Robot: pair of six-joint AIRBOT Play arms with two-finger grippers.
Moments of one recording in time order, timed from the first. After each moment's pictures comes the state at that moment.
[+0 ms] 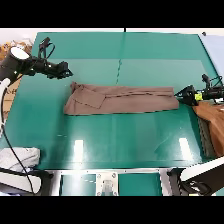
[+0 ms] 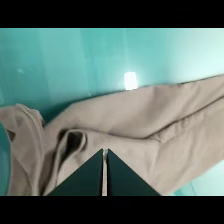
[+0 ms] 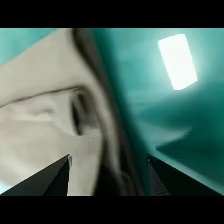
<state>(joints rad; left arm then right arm) 0.04 -1.63 1.52 0.83 -1.09 -1.25 -0.59 -1.88 1.43 -0.82 1.37 1.16</state>
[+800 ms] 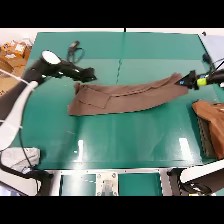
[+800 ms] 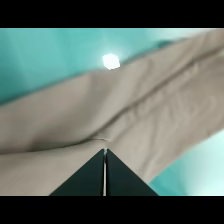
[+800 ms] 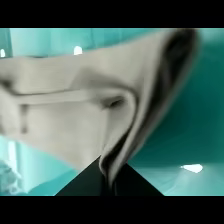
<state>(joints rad) -0.26 -1.70 1.52 0.76 -0.95 -1.25 -0.49 -1.72 1.62 -0.72 1.57 1.14</state>
